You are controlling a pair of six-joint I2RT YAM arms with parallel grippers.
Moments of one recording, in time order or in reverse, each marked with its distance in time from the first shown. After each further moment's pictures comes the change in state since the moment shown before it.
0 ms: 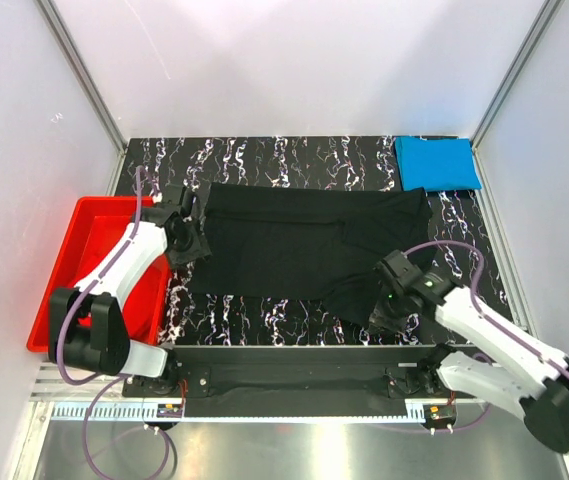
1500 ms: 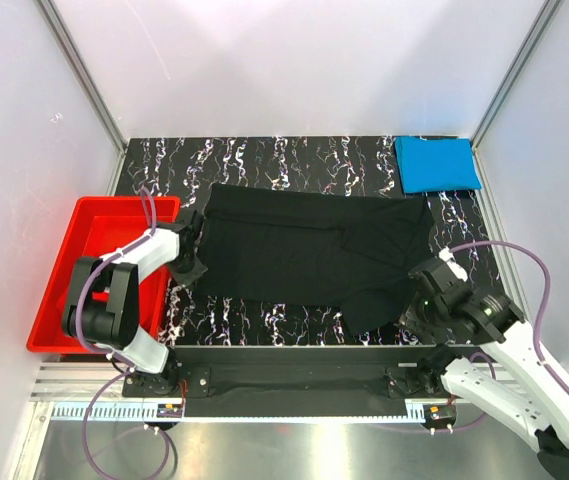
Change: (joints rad) left arm 0.020 0.168 -0.177 0.102 -0.136 -0.306; right arm 0.001 -0.330 0.198 -0.337 0.224 0.049
